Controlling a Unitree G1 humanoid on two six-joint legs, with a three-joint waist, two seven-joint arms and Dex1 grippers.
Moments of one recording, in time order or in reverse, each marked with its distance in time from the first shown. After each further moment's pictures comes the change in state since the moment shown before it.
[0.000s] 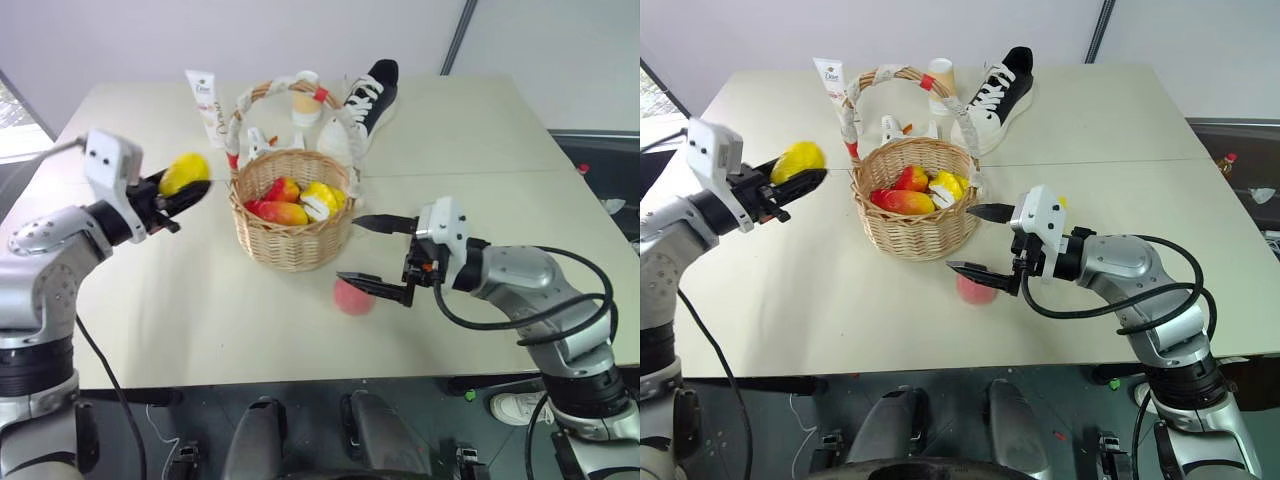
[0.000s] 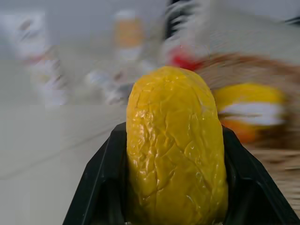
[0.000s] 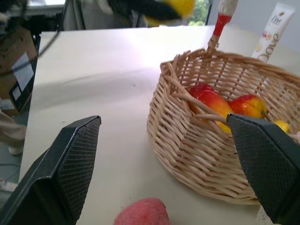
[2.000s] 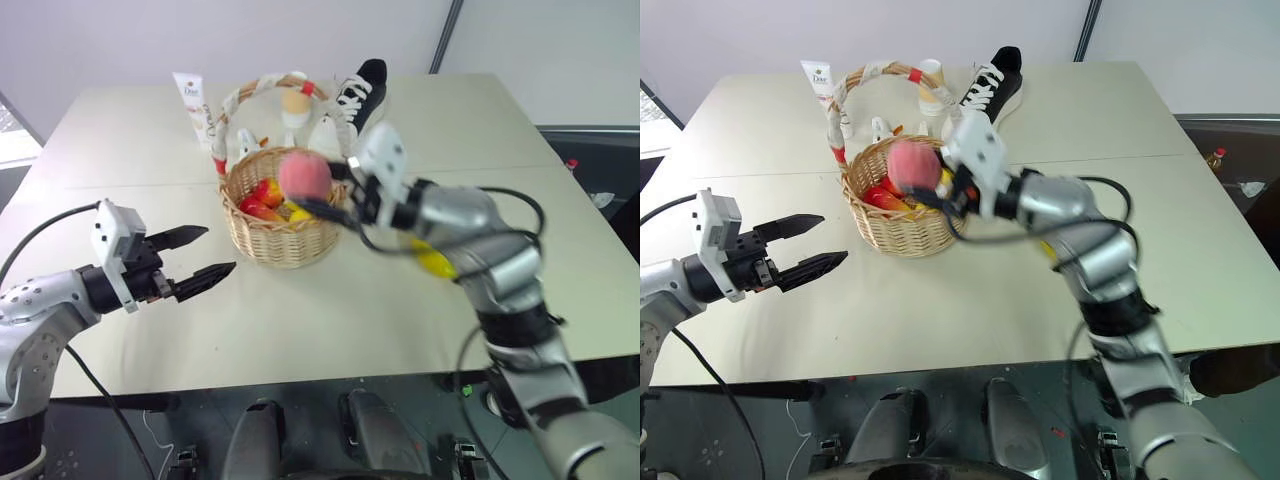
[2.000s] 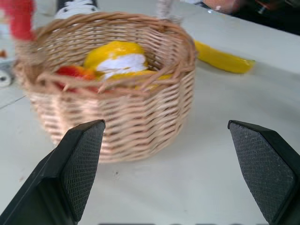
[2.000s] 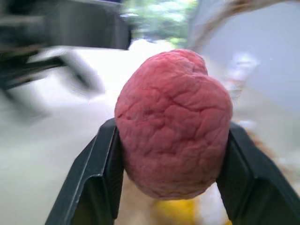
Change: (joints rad) left arm 0.430 0.017 0.114 -0.098 -0.104 -0.147 -0.190; right arm -0.458 0.338 0.144 0.310 -0.246 0.099 -0.253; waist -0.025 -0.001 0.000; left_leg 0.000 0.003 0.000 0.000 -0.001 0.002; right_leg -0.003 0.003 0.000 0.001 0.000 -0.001
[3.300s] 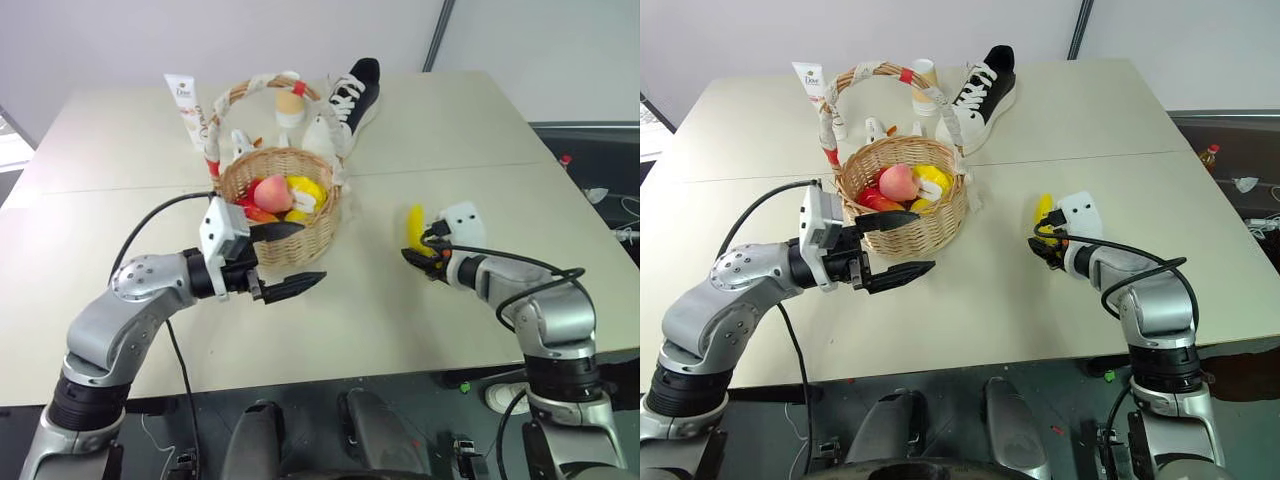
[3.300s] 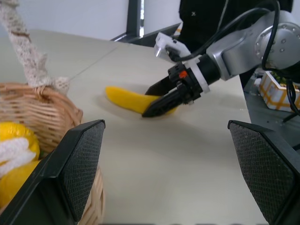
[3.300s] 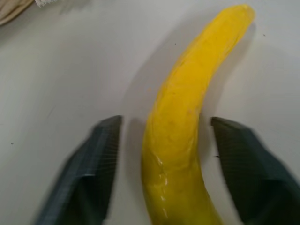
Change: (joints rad) left arm -0.234 -0.145 -0.388 -0.039 0.059 -0.074 0.034; right arm 0.429 -0.186 -0.290 -0.139 0.013 0.484 -0.243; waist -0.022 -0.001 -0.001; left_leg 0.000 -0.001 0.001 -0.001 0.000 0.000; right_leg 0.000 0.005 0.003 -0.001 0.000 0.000
